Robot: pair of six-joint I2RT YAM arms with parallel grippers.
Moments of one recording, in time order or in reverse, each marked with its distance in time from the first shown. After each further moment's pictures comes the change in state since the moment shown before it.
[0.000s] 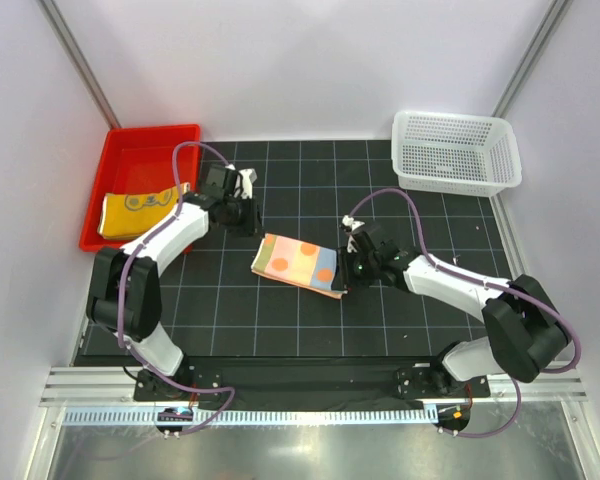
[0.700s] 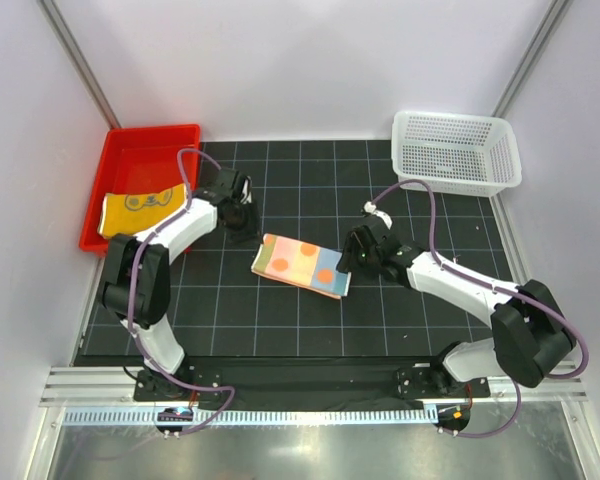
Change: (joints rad) left arm -0.021 0.093 0.016 -0.065 -0.135 -0.157; right arm 0.001 -0.031 0.042 -0.034 0.283 0.290
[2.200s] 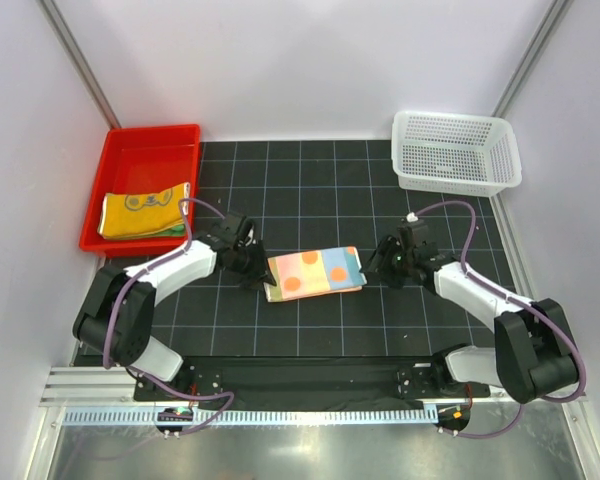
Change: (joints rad) left arm -0.138 -0.238 -0.371 0.108 0.101 -0.303; right arm -0.320 -0.097 -0.200 0.083 -0.258 0.040
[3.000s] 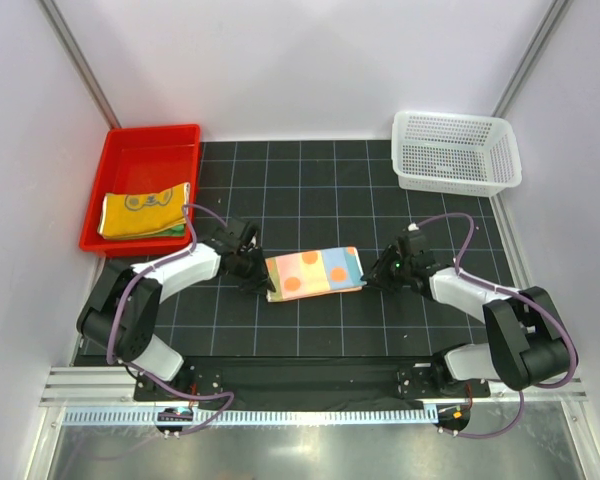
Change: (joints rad) left arm -0.023 0.029 -0.038 0.041 -0.005 -0.051; right arm 0.000 0.069 -0.100 0.160 -0.002 0.115
